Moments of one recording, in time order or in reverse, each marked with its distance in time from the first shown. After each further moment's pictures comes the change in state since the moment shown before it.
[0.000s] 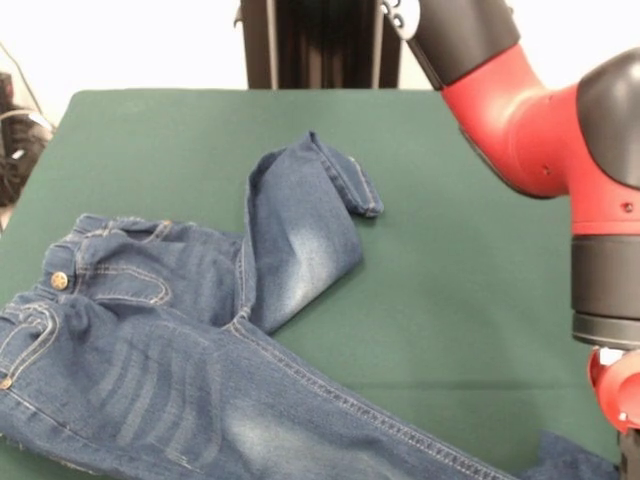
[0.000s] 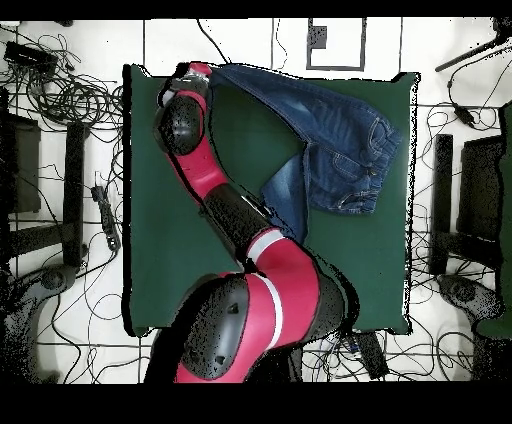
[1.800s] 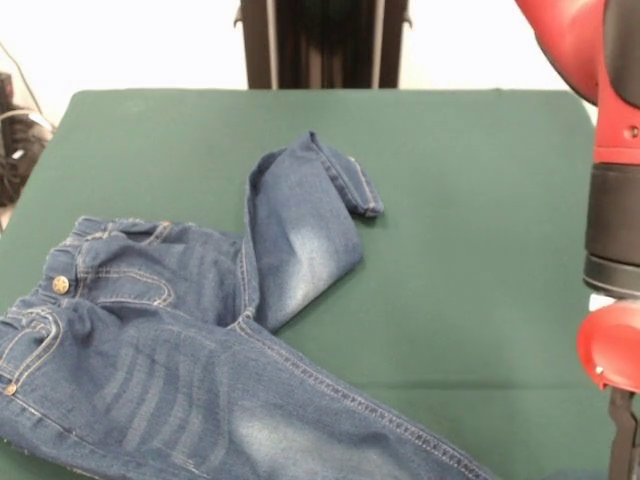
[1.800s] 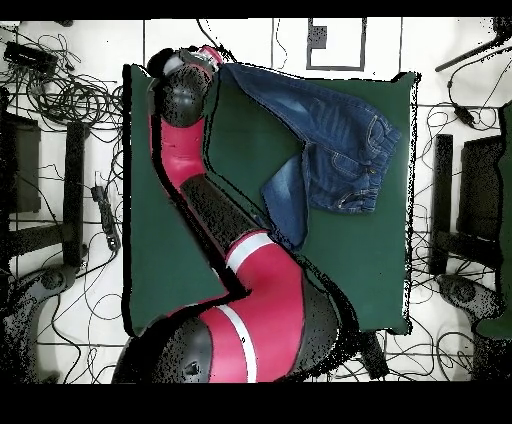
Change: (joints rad) arm 0.060 -0.193 -0.004 0.045 0.570 -0.016 0.000
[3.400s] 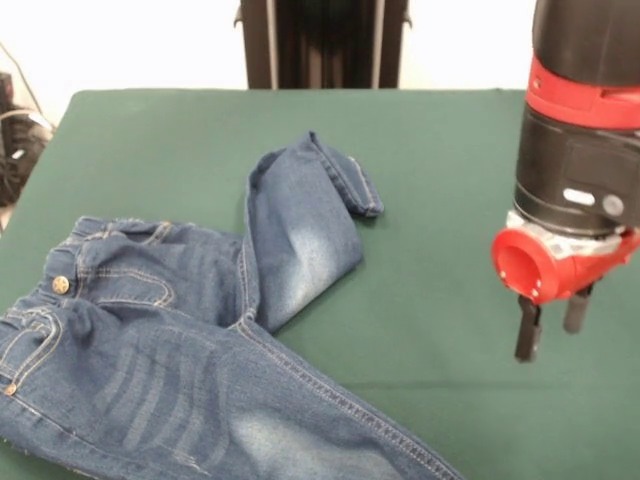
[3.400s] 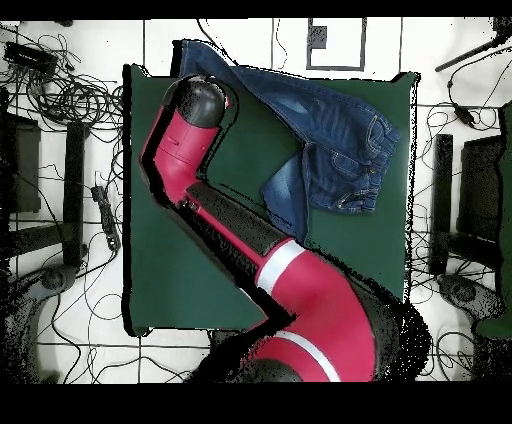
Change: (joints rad) arm -0.192 -0.170 0.285 0.288 0.535 -0.252 -0.134
